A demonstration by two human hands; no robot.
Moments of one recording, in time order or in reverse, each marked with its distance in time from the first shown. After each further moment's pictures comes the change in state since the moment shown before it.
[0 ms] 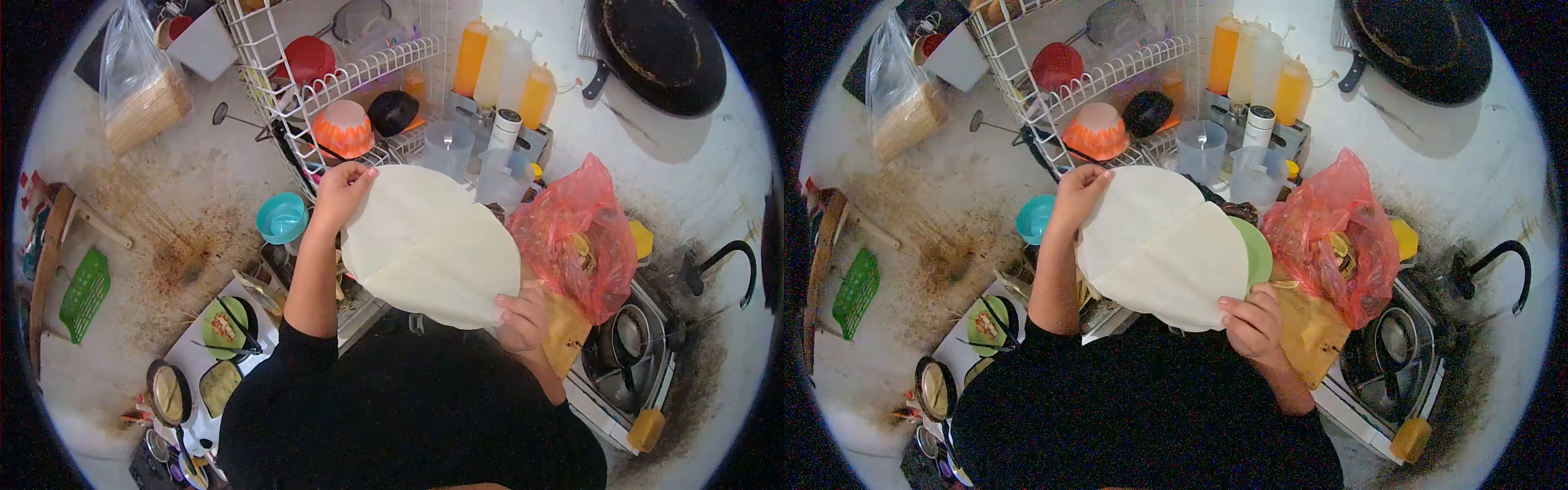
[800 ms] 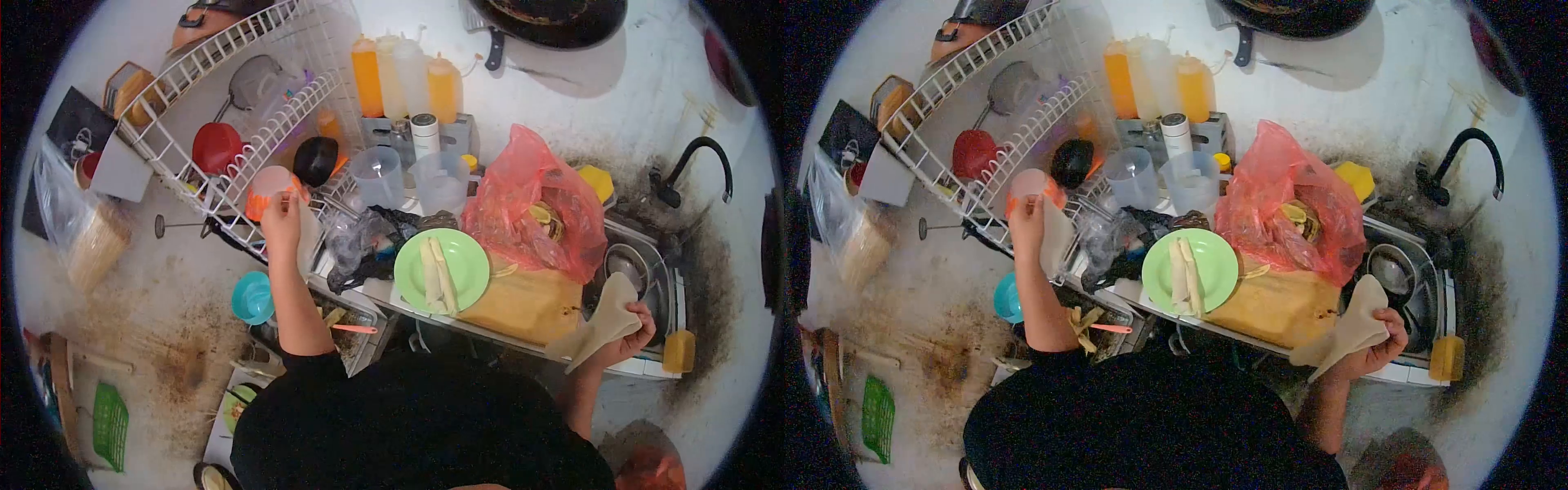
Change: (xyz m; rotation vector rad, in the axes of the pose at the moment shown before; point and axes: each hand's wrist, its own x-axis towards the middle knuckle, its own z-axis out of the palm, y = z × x) left_hand 0.072 -0.007 0.019 0.356 0.217 0.228; right_hand -0.029 -0.041 -0.123 -0.589 0.818 0.513
